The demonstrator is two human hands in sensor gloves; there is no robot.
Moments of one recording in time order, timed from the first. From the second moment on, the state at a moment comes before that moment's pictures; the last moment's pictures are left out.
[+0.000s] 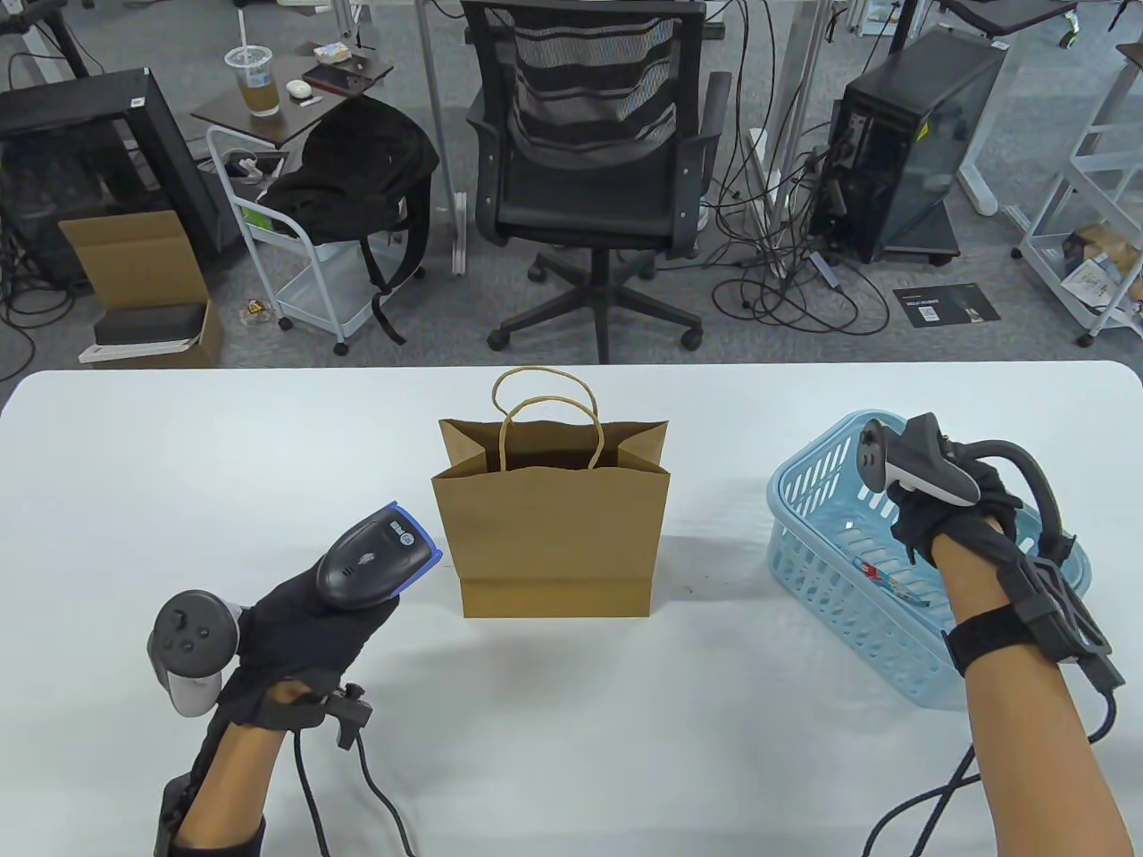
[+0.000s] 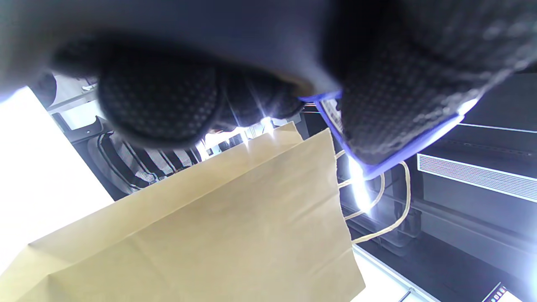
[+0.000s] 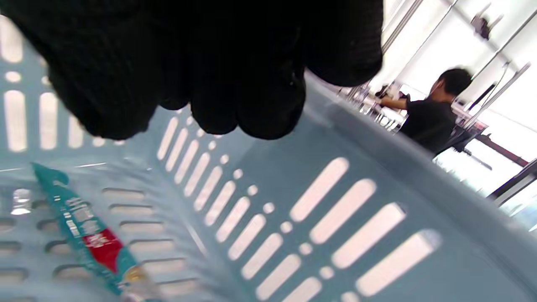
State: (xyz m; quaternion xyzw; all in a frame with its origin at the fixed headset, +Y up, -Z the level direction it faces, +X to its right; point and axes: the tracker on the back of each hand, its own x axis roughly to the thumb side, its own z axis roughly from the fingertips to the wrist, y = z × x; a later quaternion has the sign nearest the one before) left_hand -0.310 -0.669 -0.331 0.14 -0.20 0.52 0.82; right_hand 0.297 -0.633 -0.451 0.11 -0.15 -0.97 0.17
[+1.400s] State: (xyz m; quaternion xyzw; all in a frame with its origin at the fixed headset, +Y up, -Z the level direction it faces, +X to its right) left_hand -0.311 -0.671 -0.332 0.13 -0.19 0.55 0.80; right_hand 0.301 -0.627 -0.465 0.10 -0.15 -0.98 0.00
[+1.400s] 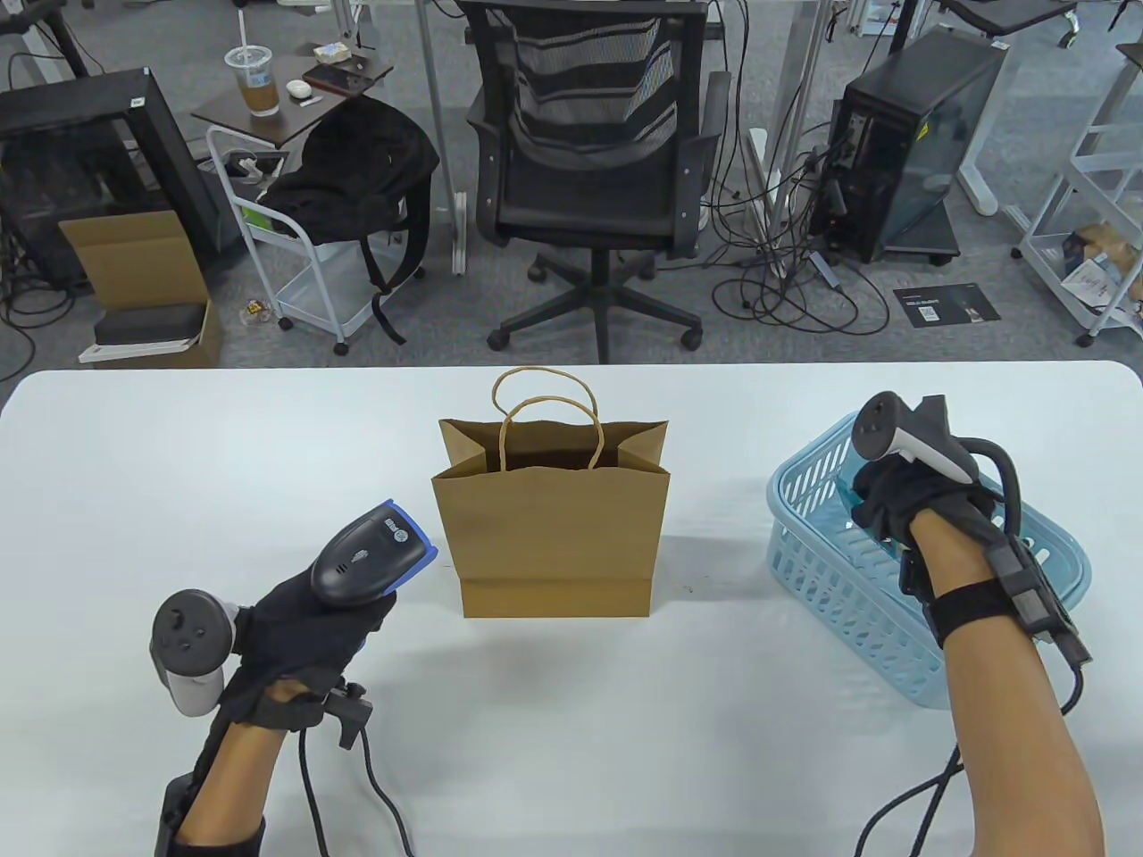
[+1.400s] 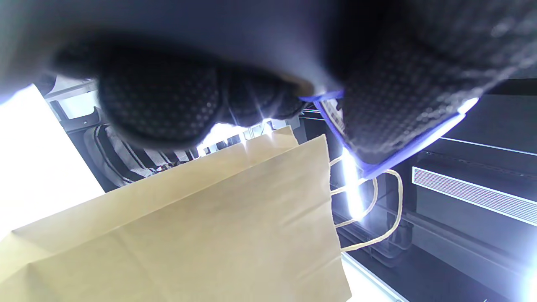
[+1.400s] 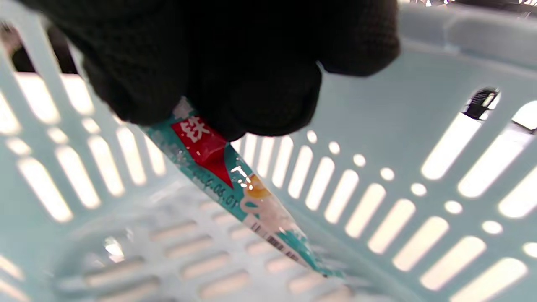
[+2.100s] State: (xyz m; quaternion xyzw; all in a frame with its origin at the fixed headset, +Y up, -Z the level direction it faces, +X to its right) left_hand -0.304 -0.669 -0.327 0.15 -0.21 0.55 0.80; right_hand 0.219 -0.510 -0.339 -0.13 0.20 -0.90 -0.36
